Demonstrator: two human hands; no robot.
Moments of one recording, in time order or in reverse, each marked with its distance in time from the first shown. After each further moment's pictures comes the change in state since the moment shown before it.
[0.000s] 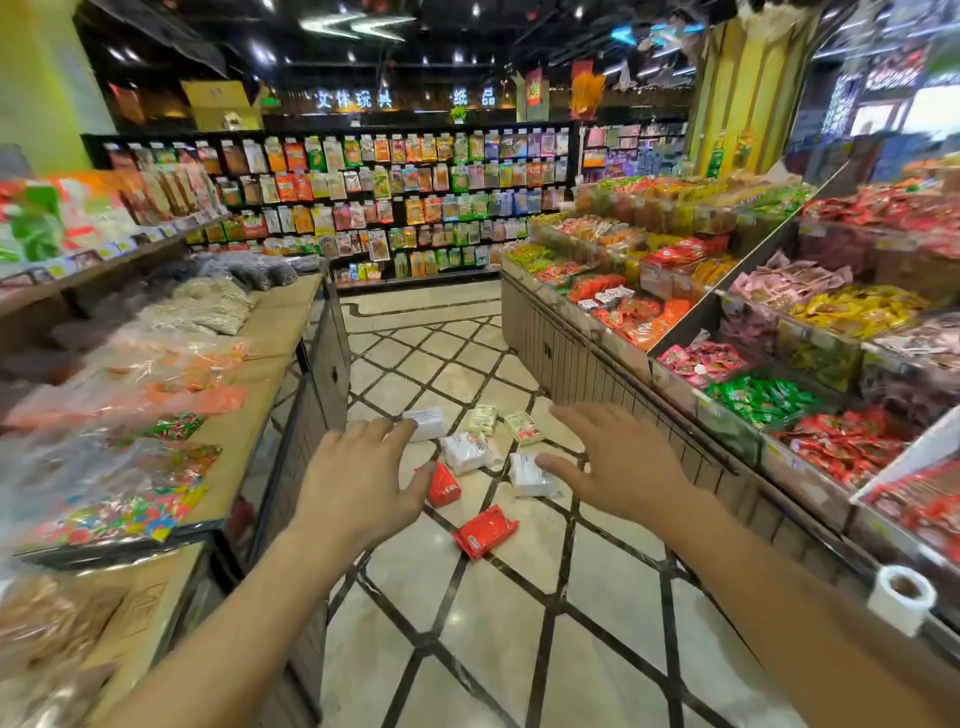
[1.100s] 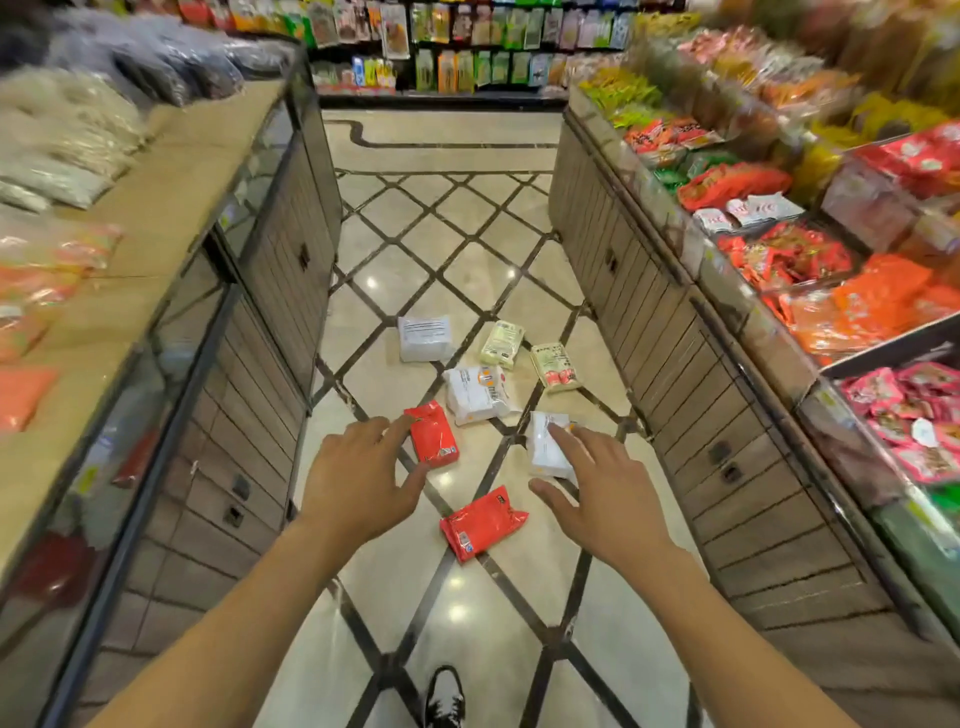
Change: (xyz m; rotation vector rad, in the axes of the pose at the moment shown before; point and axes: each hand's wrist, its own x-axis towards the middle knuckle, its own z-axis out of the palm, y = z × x) left_hand 0.456 -0.155 0.420 -0.155 -0.419 -0.175; right_hand 0.520 0.134 0.350 0.238 -0.217 0.035
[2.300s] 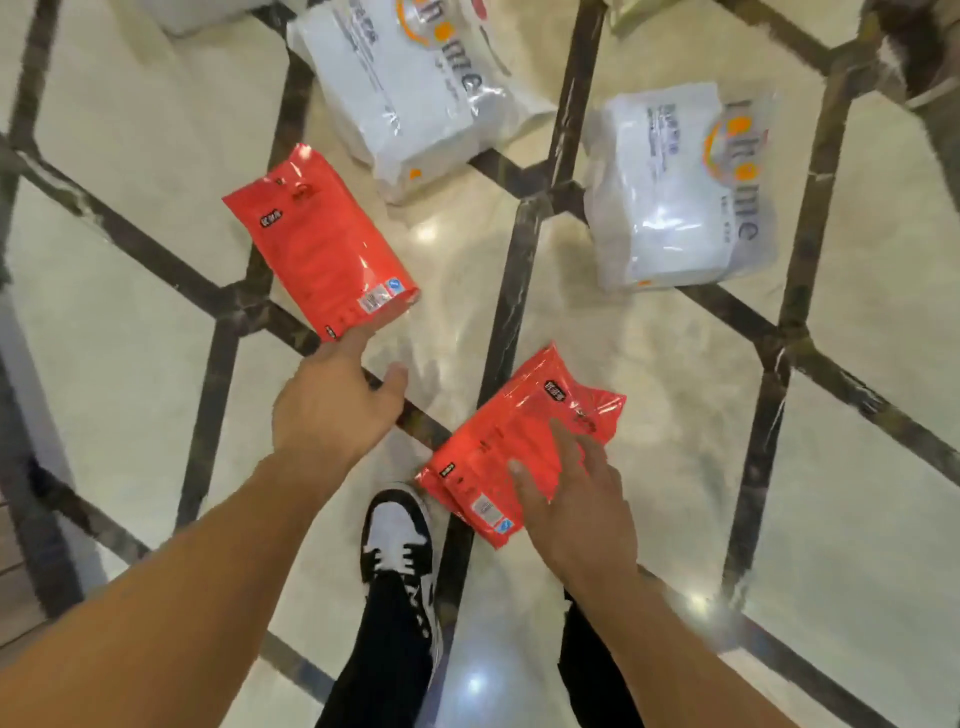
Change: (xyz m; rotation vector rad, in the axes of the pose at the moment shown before) left_hand 0.385 -0.113 0.726 -0.312 -0.479 -0.311; right_hand 0.228 0.181 0.709 0.439 -0.502 0.835
